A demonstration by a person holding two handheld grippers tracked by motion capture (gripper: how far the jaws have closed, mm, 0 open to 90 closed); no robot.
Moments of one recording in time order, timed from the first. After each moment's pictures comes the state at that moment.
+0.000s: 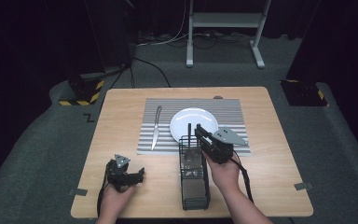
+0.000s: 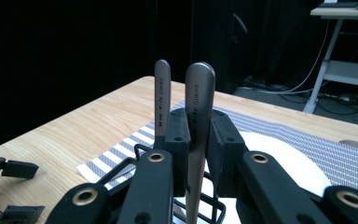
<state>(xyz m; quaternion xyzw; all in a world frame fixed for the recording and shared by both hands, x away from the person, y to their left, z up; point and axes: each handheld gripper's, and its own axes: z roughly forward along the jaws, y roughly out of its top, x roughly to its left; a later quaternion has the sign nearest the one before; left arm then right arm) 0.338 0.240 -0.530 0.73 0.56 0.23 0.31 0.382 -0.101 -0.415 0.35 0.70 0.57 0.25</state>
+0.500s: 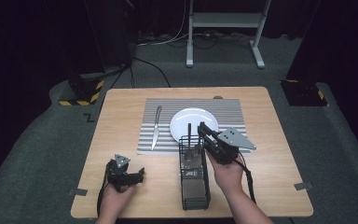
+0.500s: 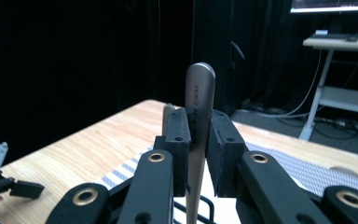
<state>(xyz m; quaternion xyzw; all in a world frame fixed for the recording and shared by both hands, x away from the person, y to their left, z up) 0.338 0.241 -0.530 0.73 0.56 0.23 0.31 0.369 -0.108 -0.396 0.33 0.67 0.60 0.28</state>
